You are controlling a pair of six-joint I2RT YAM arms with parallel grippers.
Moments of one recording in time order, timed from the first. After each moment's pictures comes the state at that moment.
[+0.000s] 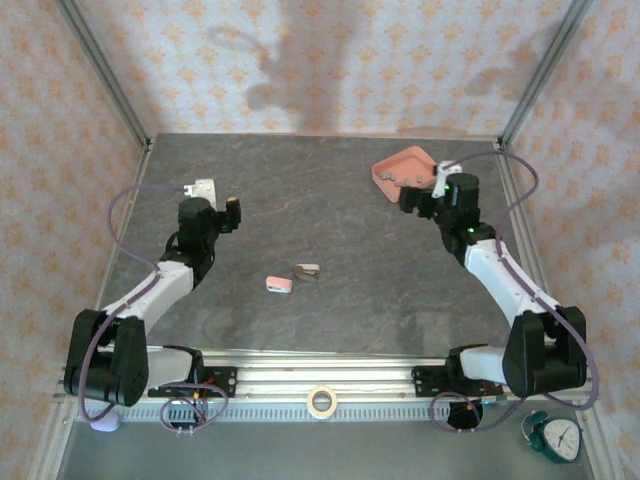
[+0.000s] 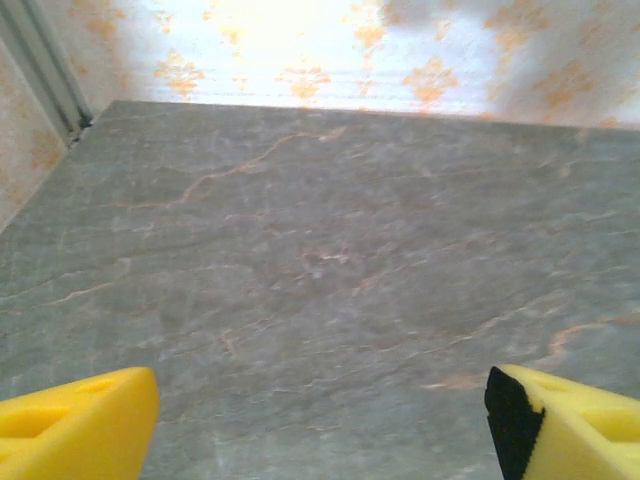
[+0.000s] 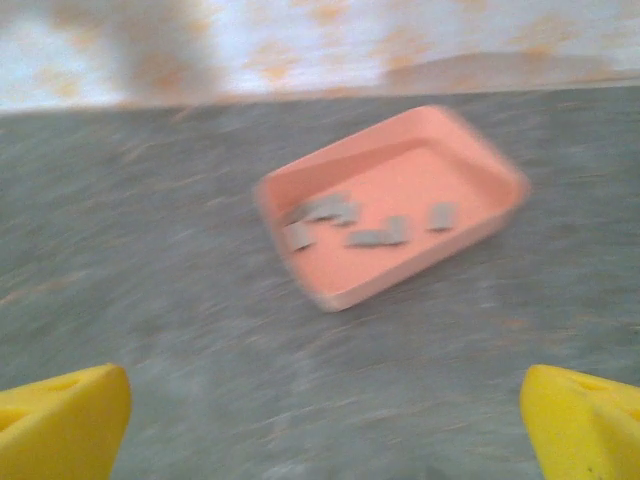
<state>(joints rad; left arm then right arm) -0.11 1.23 0.66 0.16 -0.22 -0.13 0.19 1.27 0.88 -0.13 -0.05 0.14</state>
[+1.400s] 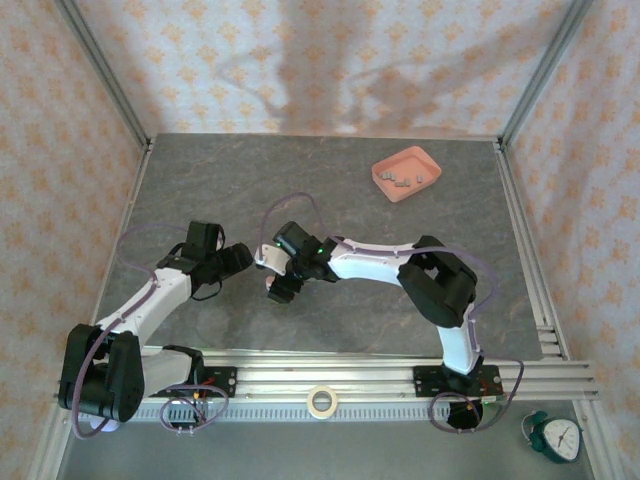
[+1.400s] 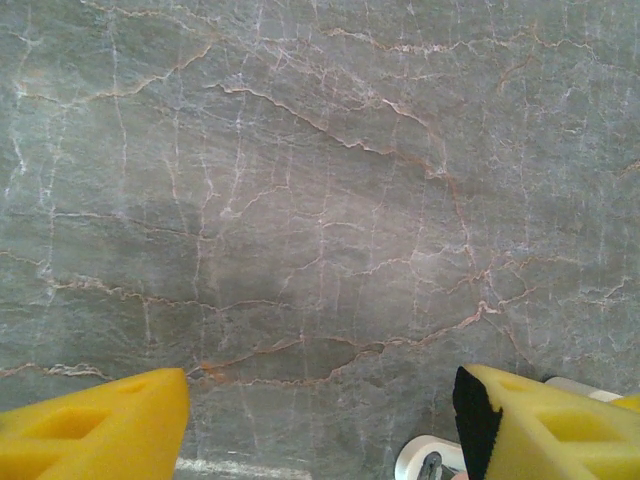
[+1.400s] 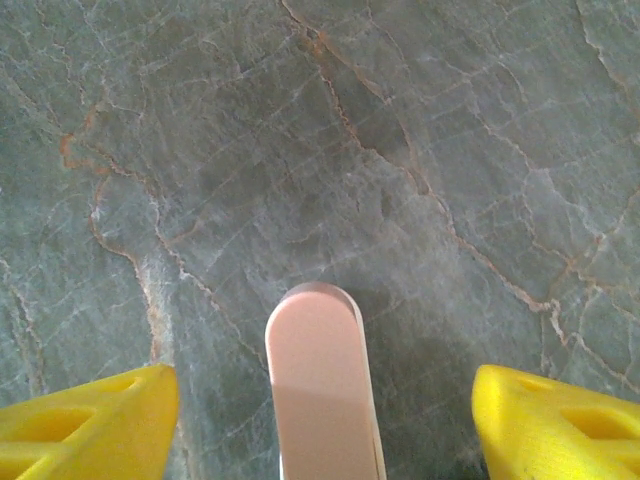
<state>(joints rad) -0.12 1.17 0.60 -0.41 0.11 -0.64 0.97 1.97 1.32 -0.30 -0.25 -0.30</state>
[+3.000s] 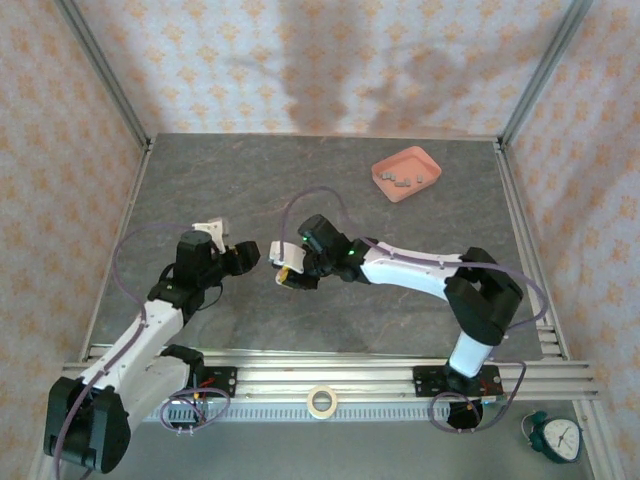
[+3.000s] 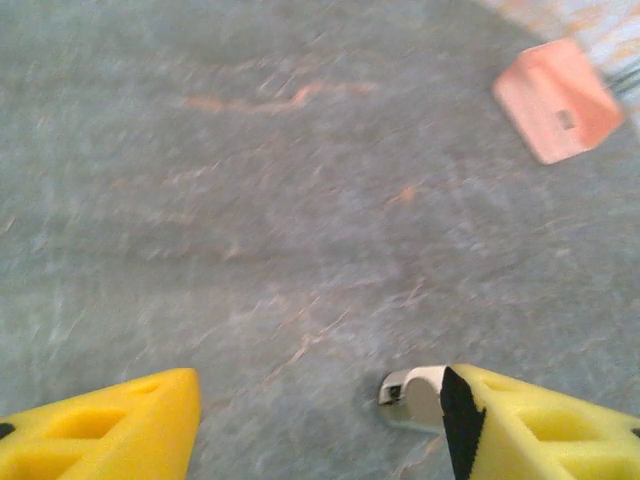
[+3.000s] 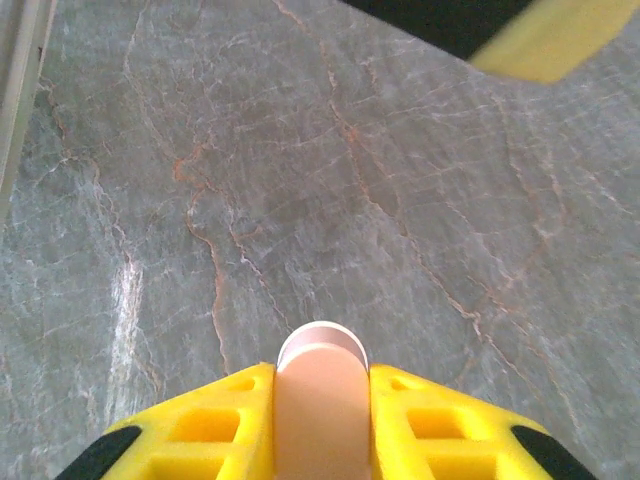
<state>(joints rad) -0.20 0.88 0.44 -0.10 0.20 -0.48 0.92 1.69 1.10 -0.20 -0.35 -0.46</state>
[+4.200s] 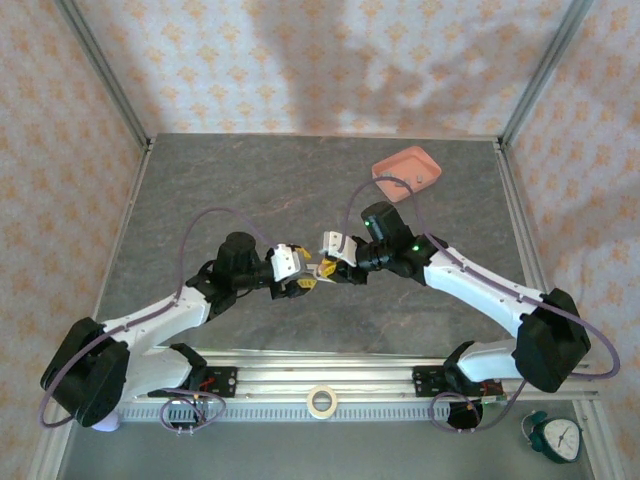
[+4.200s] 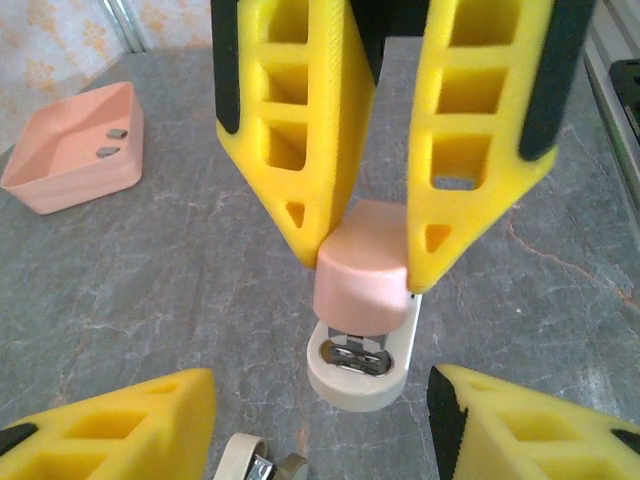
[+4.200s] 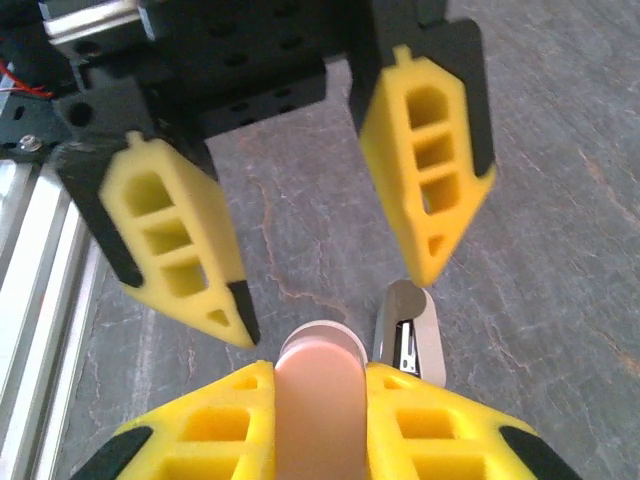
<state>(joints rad) -0.53 1.15 0.48 0.22 0.61 0.46 0.69 1.31 0.93 -0.39 -0.61 -0.62</state>
